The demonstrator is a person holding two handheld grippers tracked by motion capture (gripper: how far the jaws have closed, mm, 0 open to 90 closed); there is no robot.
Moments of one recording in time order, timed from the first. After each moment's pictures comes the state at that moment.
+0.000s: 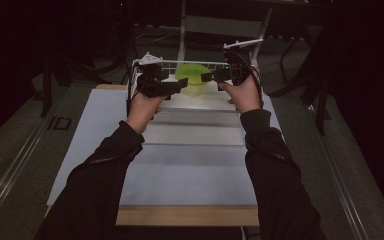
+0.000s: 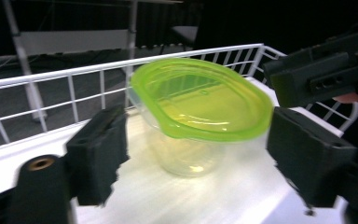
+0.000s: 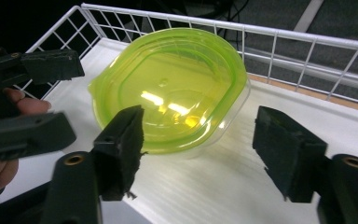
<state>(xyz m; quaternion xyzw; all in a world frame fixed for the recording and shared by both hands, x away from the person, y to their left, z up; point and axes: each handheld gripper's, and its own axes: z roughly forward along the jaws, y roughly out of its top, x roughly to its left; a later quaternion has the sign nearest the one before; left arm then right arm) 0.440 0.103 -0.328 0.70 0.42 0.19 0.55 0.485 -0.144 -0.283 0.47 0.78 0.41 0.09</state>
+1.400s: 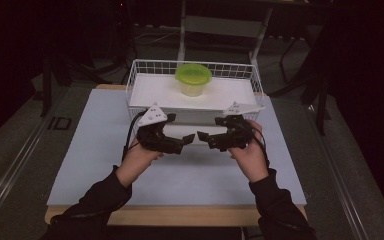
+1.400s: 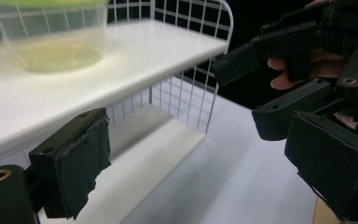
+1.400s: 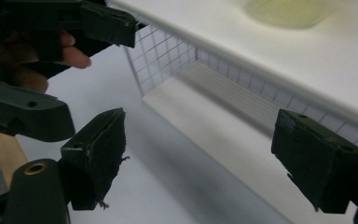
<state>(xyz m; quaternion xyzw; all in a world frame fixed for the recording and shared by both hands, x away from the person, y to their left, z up) 0.330 0.090 -0.391 0.75 0.30 0.15 0.57 0.352 -0.158 -0.363 0.32 0.82 0.46 0.13</state>
